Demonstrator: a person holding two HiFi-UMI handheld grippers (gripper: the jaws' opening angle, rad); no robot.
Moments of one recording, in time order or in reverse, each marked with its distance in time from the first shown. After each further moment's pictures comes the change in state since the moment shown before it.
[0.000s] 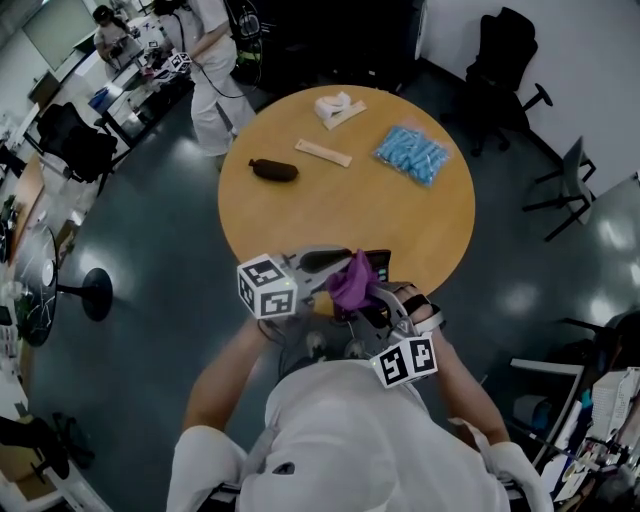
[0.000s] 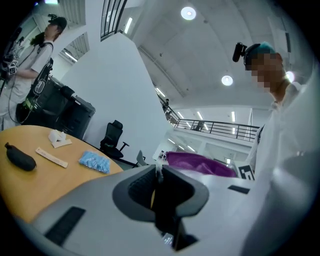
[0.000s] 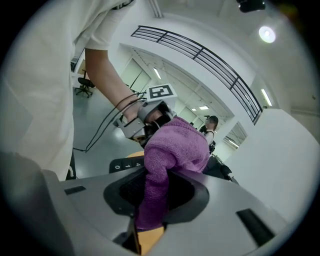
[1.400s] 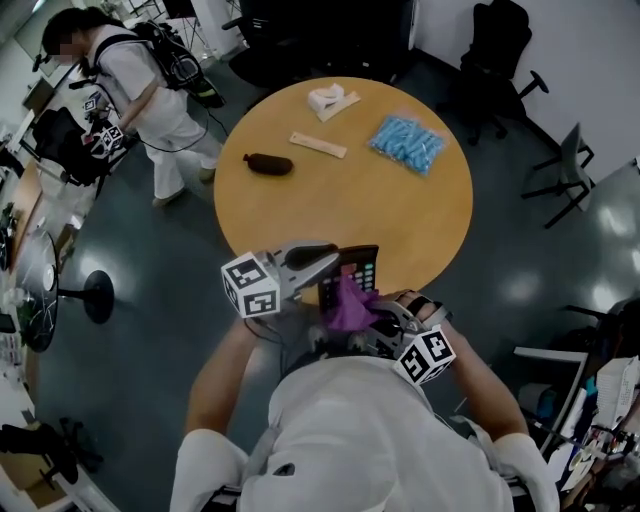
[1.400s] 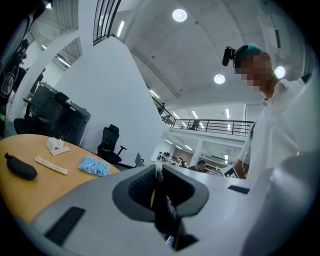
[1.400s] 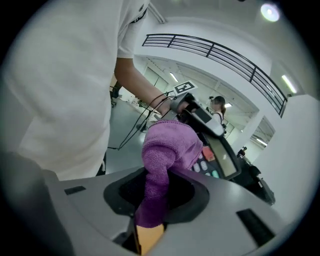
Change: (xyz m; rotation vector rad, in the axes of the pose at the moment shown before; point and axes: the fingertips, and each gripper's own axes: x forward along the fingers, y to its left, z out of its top) left arm -0.020 -0.005 0.001 0.073 -0.032 -0.026; right arm -0.027 0.072 -0.033 -0.008 -0.072 0.302
